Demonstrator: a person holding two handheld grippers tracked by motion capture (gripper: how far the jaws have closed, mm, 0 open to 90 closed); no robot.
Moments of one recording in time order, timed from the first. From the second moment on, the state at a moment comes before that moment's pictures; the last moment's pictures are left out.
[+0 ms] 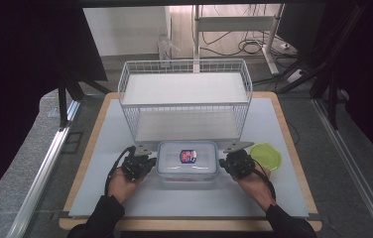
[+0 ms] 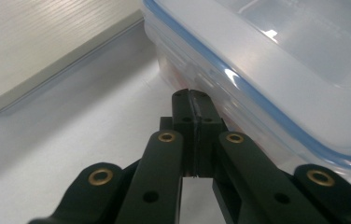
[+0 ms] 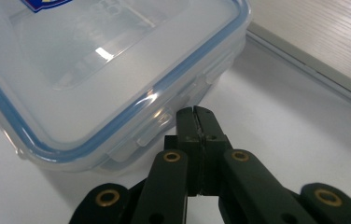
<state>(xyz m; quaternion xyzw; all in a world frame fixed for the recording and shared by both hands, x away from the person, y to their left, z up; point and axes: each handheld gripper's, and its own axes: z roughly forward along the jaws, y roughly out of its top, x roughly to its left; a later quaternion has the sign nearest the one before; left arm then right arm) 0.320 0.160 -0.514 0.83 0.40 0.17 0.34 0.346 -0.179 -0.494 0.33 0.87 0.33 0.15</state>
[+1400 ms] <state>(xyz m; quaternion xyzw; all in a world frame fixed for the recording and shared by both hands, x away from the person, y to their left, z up) 0.263 0.182 -0.506 0.82 0.38 0.18 0.39 0.297 -0.223 -0.478 0.29 0.87 0.39 0.14</state>
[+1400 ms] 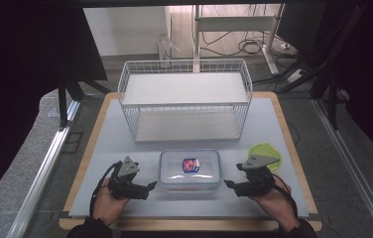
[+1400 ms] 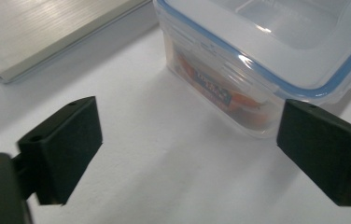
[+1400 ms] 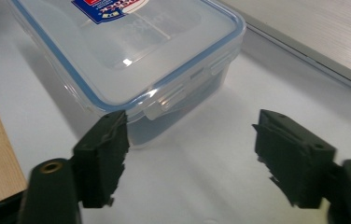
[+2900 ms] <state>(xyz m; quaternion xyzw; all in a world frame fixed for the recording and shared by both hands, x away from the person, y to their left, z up) 0.326 0.161 -0.519 0.80 0.38 -0.05 0.46 0.343 -0.189 -0.493 0.37 0.84 0.39 -0.05</state>
